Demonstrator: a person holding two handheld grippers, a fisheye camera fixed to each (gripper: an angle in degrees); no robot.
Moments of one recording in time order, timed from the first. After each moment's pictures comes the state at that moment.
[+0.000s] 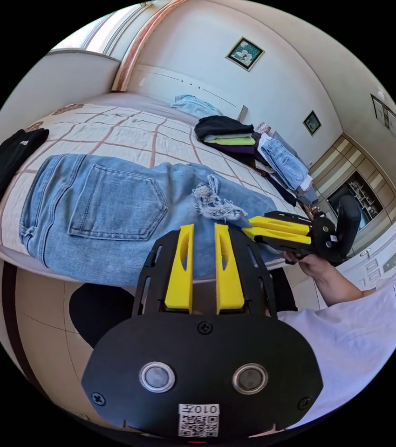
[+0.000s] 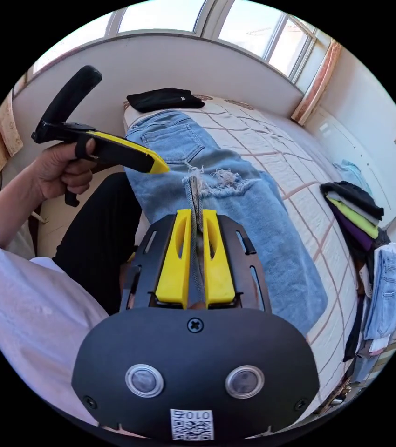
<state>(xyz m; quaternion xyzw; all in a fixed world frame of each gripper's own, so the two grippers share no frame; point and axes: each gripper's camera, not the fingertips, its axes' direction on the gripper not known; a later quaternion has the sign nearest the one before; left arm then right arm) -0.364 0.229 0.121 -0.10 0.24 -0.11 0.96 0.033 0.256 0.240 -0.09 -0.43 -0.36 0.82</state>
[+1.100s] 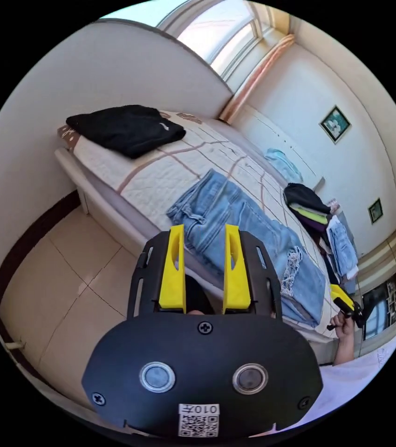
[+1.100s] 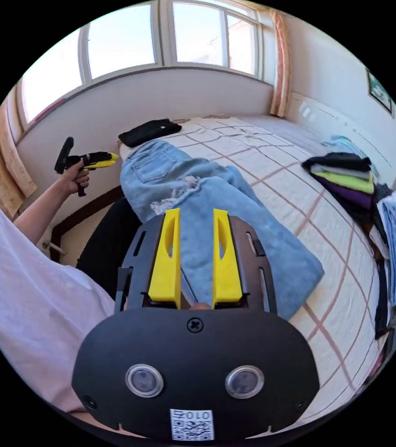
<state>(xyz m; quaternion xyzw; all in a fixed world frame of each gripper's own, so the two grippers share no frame) -0.673 0.357 0.055 -0.05 0.05 -0.38 0.92 0.044 0.270 0.291 -0.01 -0.45 -0.33 0.83</state>
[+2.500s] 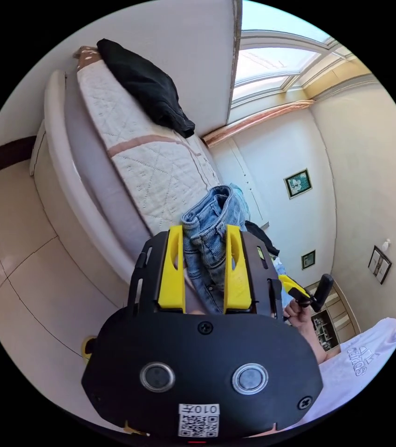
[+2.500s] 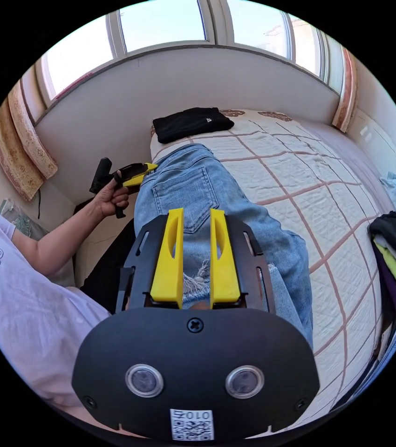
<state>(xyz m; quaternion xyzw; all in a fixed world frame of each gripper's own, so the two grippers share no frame) -0.737 0.478 0.084 0.10 0.25 -0.49 0.83 -0.022 0.184 0.317 -0.05 -0.50 -0.37 0.78</state>
